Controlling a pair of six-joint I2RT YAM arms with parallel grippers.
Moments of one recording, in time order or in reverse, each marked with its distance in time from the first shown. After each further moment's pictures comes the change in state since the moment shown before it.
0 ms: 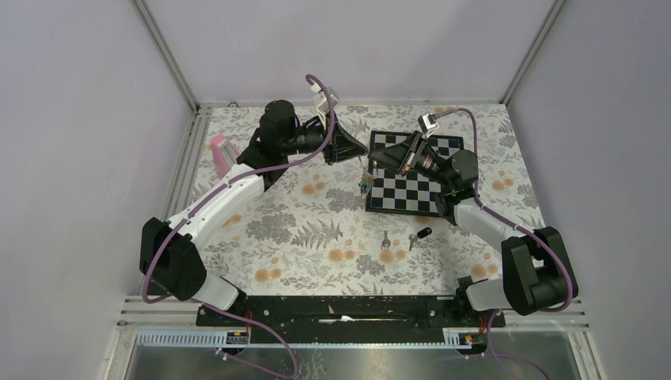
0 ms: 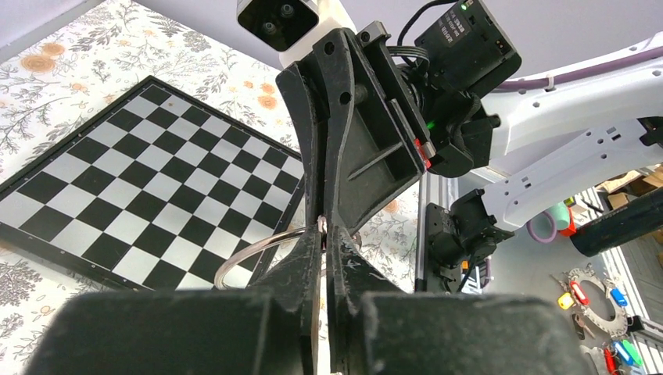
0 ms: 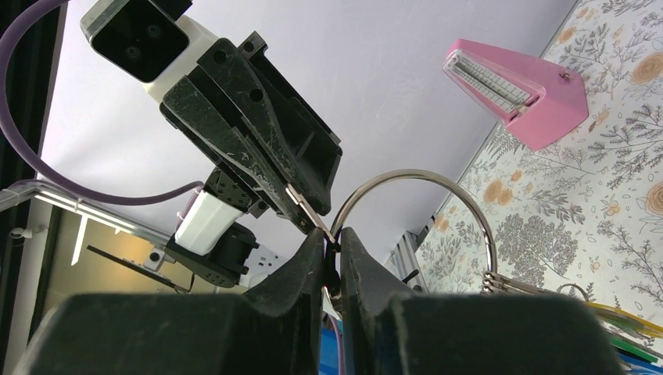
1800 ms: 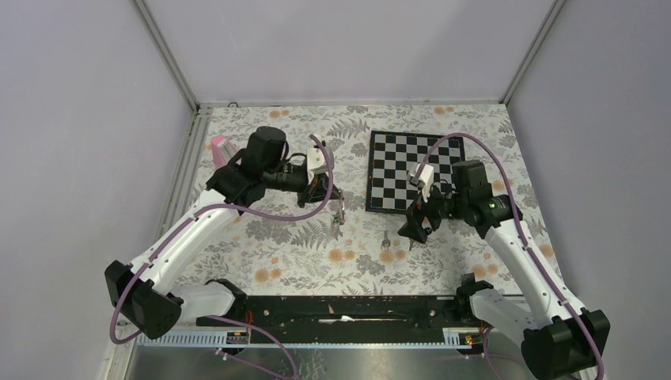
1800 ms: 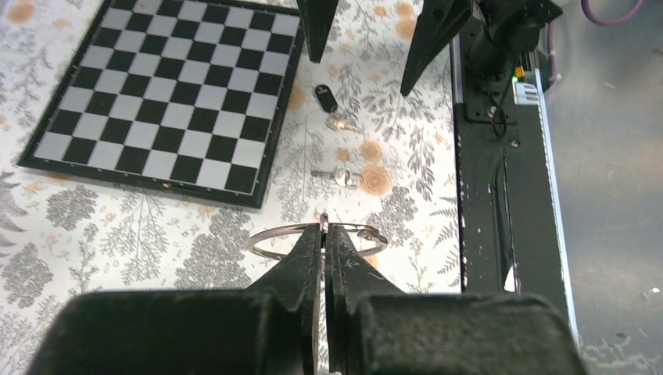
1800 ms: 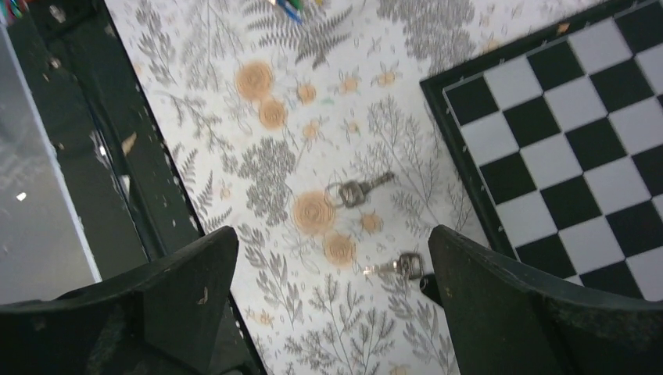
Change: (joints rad) left arm -0.038 -0.261 -0.075 -0.637 -0.002 0.721; right arm -0.031 -0.395 0.175 -1.747 0.039 -1.868
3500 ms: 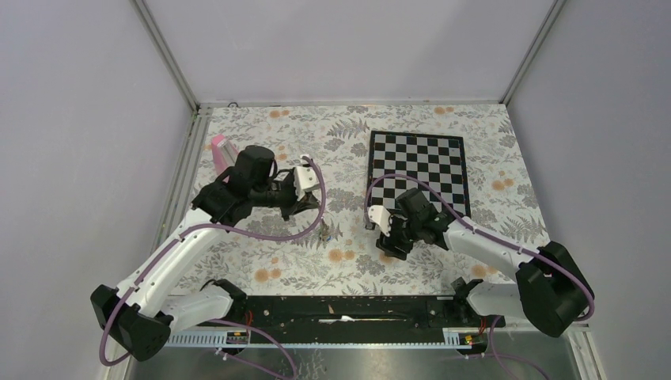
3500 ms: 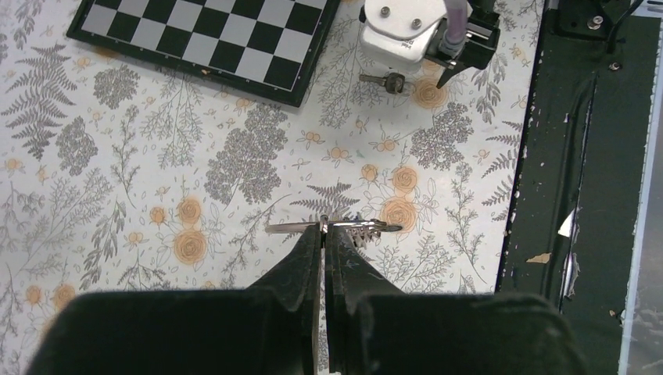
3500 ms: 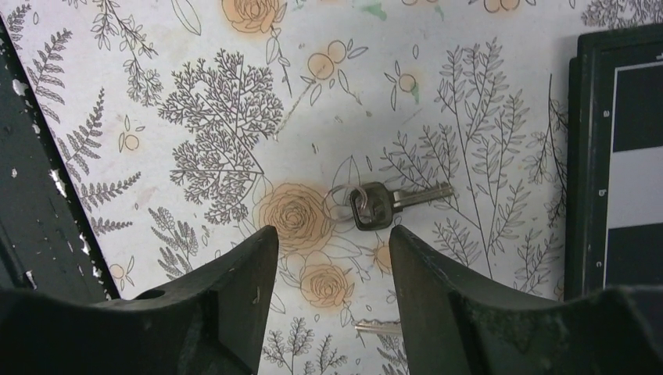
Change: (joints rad) left arm 0.015 -0.151 -0.131 -0.156 -0.238 0.121; right arm 0.370 0.258 -0.259 0.301 0.355 -0.151
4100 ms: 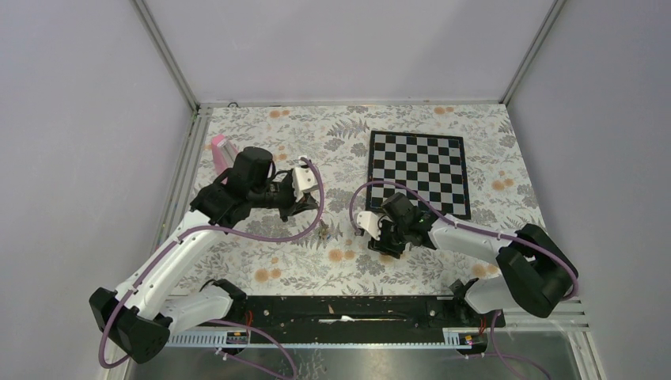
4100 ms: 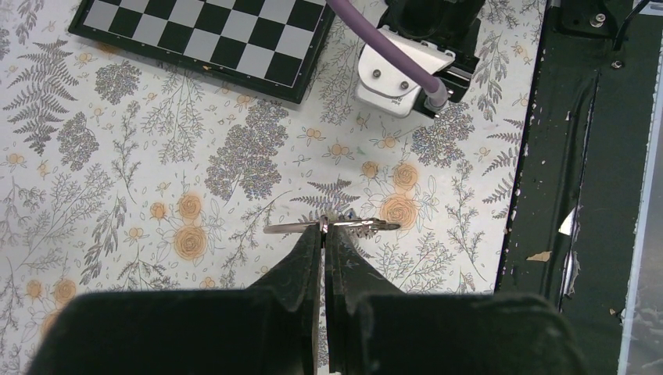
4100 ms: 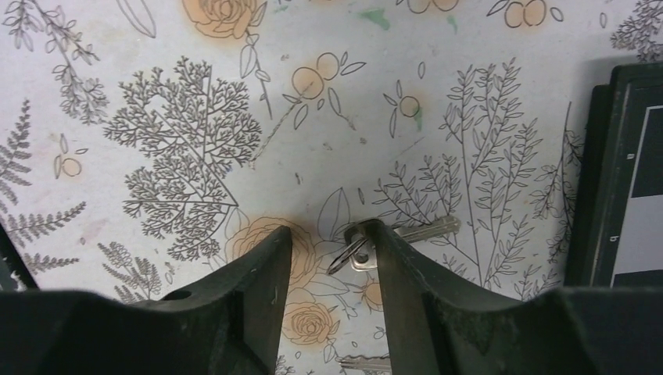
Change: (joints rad) left arm 0.013 -0.018 -0.017 -0.004 -0.006 0.000; right arm 0.101 0.140 0.016 0.089 0.123 -0.003
